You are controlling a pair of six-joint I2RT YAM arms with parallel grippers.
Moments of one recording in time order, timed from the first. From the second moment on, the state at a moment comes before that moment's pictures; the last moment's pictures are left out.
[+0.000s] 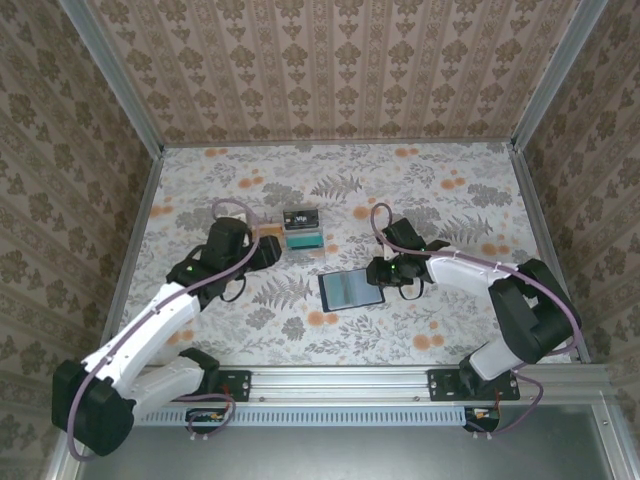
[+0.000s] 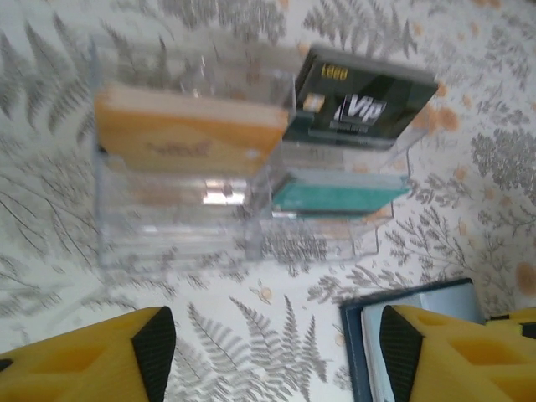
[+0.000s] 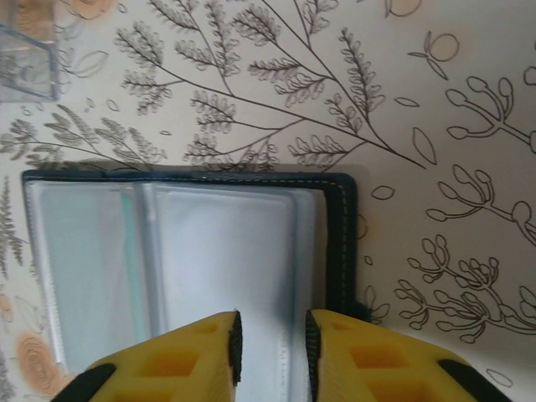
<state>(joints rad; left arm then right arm) -0.56 1.02 0.73 -0.47 -0.02 -0.65 0.49 1.53 0.77 -0.35 -0.22 0.51</state>
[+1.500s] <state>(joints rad) -0.85 1.57 0.76 -0.23 0.21 -0.89 0.58 1.50 0.67 -0.24 -0.19 0.68</state>
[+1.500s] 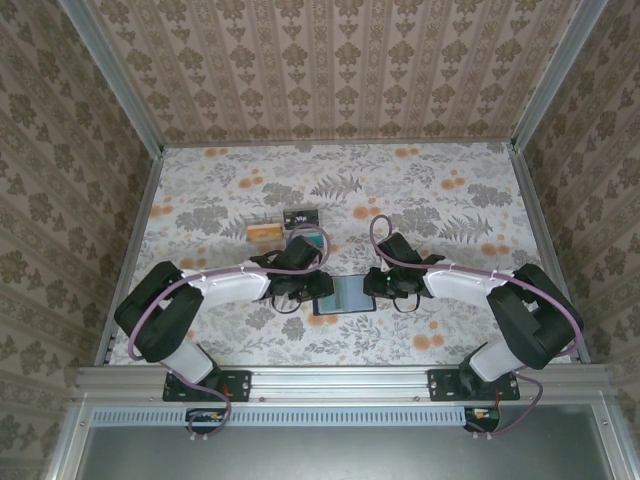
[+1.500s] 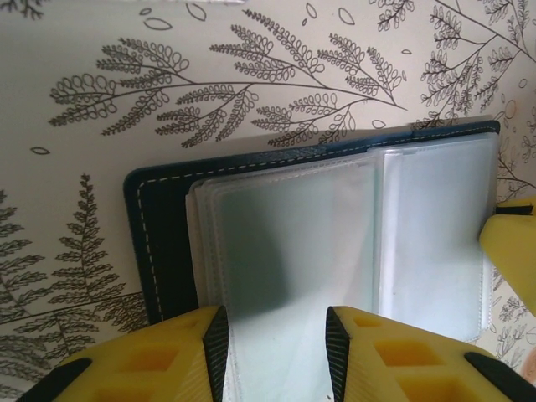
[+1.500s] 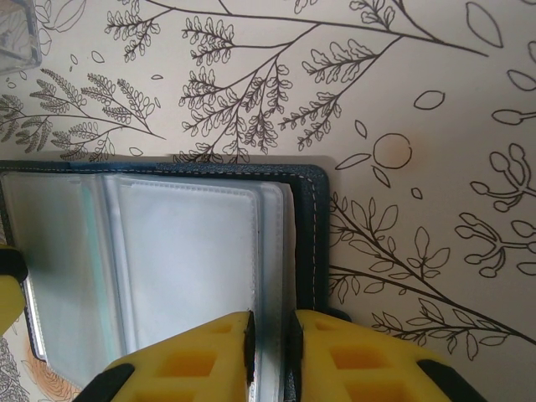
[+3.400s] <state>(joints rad) -0.90 1.73 0.90 0.02 0.46 -0.87 0.48 1.23 0.63 -0.31 -0.15 0.69</state>
